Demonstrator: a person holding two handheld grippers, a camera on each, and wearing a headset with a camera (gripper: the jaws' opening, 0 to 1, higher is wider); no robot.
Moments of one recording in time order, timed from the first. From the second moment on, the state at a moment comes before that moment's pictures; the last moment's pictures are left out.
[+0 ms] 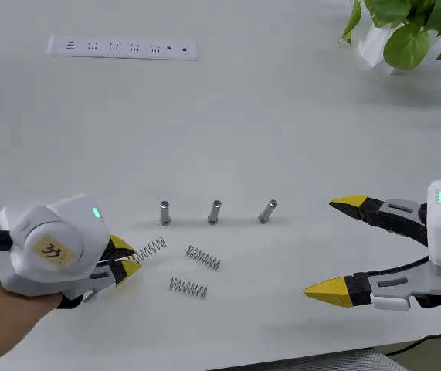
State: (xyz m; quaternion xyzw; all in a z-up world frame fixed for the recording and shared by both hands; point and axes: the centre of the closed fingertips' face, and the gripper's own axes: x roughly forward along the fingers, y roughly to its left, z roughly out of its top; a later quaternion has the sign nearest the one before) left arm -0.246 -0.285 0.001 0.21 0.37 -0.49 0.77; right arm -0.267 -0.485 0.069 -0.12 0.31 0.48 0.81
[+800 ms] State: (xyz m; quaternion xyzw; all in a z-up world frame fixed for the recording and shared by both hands) left arm -0.256 -0.338 0.098 0.09 0.23 -0.54 0.81; right arm -0.255 -0.384 0.149 -0.07 0.26 0.60 0.75
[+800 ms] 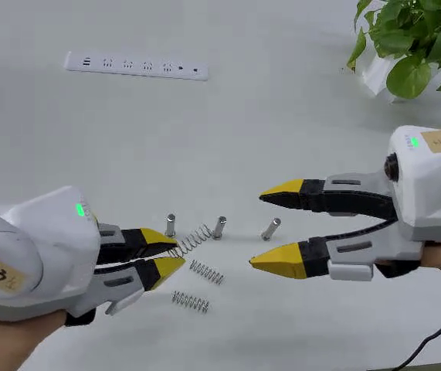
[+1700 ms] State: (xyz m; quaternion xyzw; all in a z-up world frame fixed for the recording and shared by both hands) left arm -0.261 -0.356 0.124 0.06 0.18 -0.57 0.80; right arm -0.260 -0.364 0.148 -0.02 0.27 0.62 0.73
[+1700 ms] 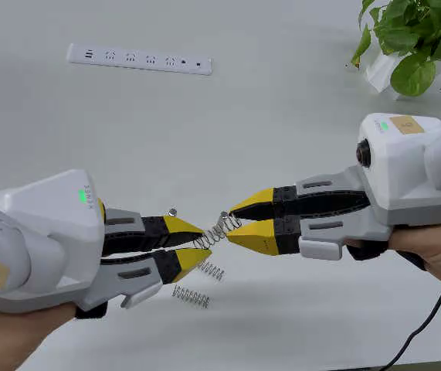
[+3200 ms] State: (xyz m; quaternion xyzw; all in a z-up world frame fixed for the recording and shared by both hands) left arm -0.269 -0.363 0.118 0.05 0.19 -0.59 0.78; right arm -0.269 -0.351 0.155 -0.11 0.26 0.64 0.71
